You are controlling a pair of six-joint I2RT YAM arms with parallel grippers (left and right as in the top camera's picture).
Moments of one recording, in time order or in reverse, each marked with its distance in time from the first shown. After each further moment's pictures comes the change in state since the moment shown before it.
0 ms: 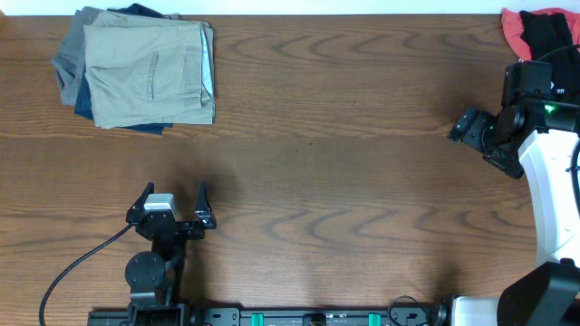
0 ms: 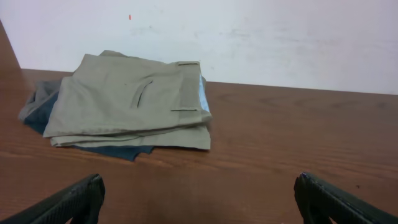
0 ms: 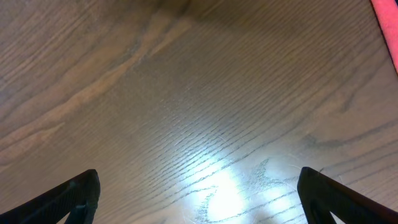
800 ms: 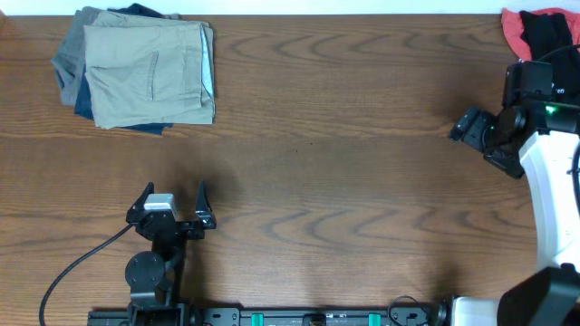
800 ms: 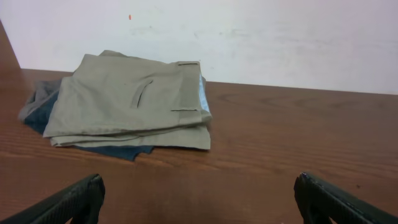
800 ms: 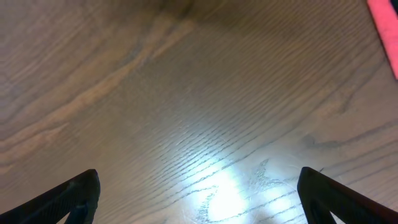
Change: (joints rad) left arm 0.000 0.000 0.000 0.000 0.000 0.000; right arm 0.002 -0.027 0.000 0.000 0.000 0.000
